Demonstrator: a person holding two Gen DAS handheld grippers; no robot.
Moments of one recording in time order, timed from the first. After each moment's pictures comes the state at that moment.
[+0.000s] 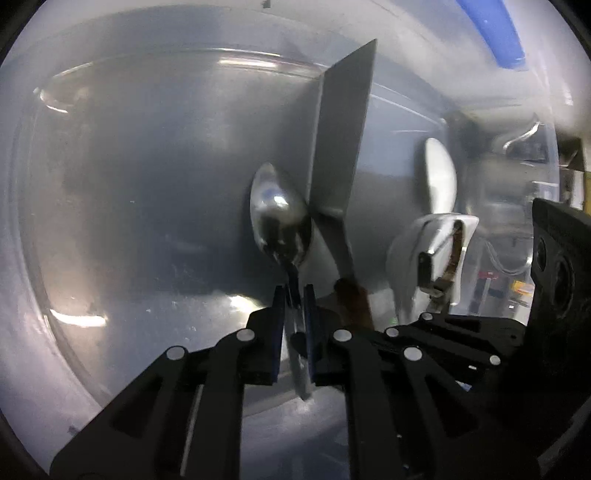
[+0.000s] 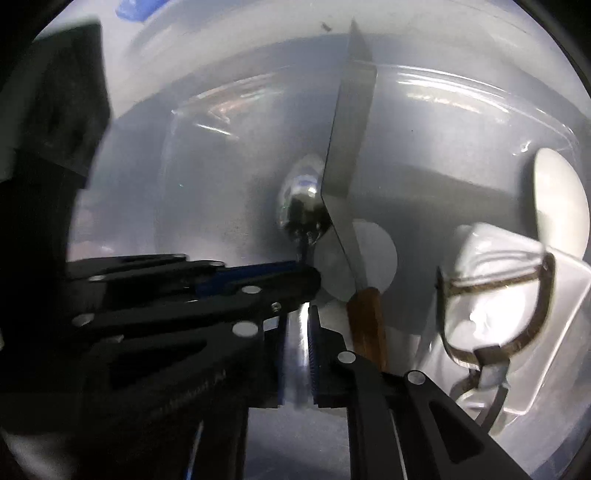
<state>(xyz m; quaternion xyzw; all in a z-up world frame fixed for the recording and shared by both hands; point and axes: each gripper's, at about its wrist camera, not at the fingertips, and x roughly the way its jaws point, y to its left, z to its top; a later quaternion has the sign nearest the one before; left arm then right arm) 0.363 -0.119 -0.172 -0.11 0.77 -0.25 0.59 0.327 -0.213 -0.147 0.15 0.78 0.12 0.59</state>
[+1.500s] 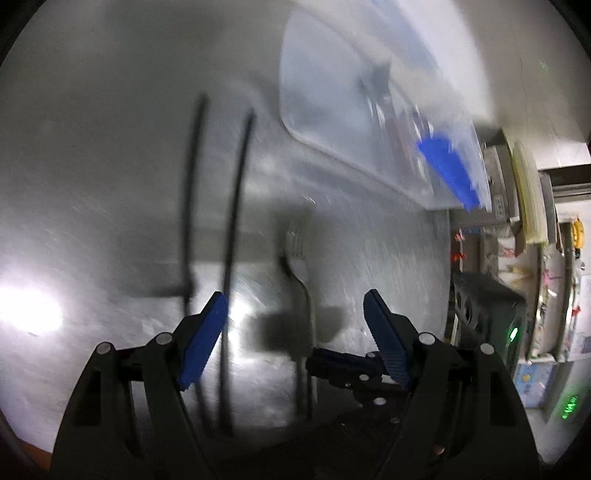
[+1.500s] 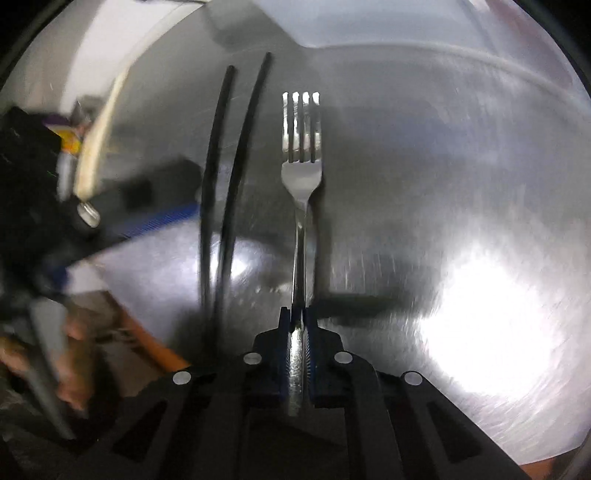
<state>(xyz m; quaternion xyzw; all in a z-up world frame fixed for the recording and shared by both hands) 0.110 0.088 -0.145 -0.23 0.66 -0.25 0.67 0.046 -0.080 -0.118 0.18 0.76 0.17 0.59</state>
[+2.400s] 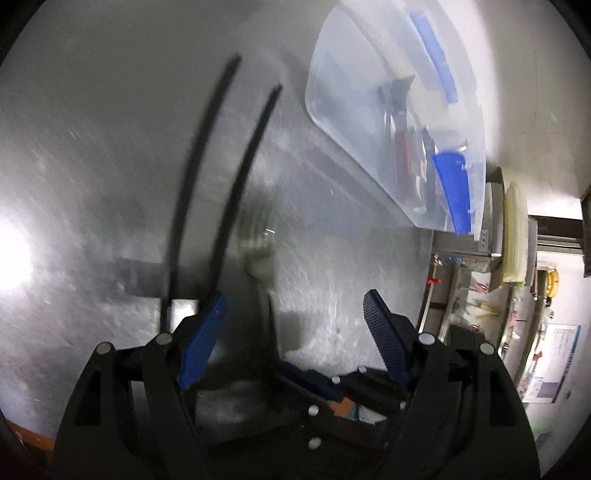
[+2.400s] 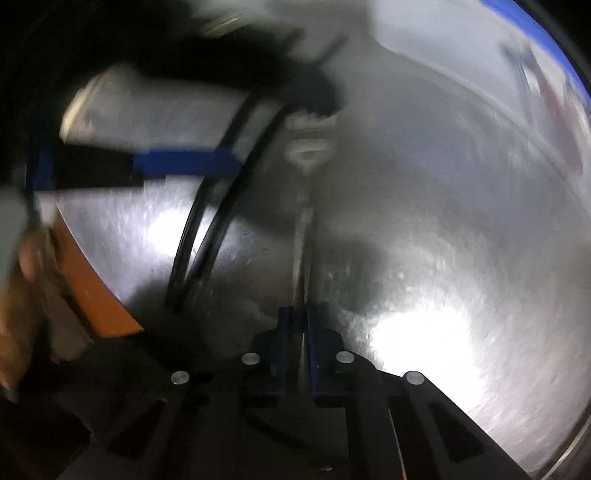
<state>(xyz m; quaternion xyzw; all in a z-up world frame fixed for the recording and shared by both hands) 0.102 0.092 -0.162 -0.33 0.67 -0.22 0.63 0.015 -0.020 -0.099 0.00 0.76 0.19 0.62</state>
